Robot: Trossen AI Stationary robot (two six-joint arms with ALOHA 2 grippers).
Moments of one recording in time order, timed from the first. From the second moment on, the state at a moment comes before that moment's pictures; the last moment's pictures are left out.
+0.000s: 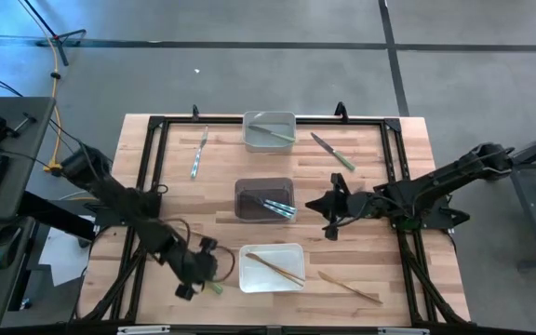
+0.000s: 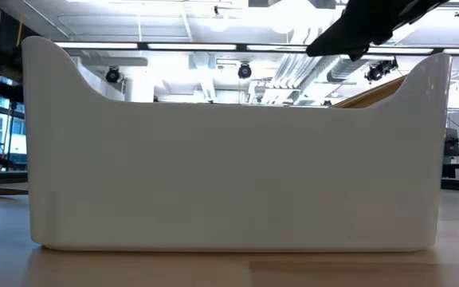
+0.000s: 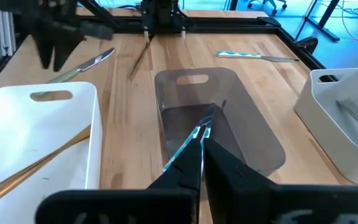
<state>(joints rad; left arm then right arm) -0.75 1.49 0.75 -0.23 -0.12 -0.39 0.32 1.14 0.67 -0.01 0.44 0.15</state>
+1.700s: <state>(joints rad) -0.61 1.34 0.83 -0.51 -0.36 -0.08 0.32 1.14 0.67 -0.04 0.44 0.13</state>
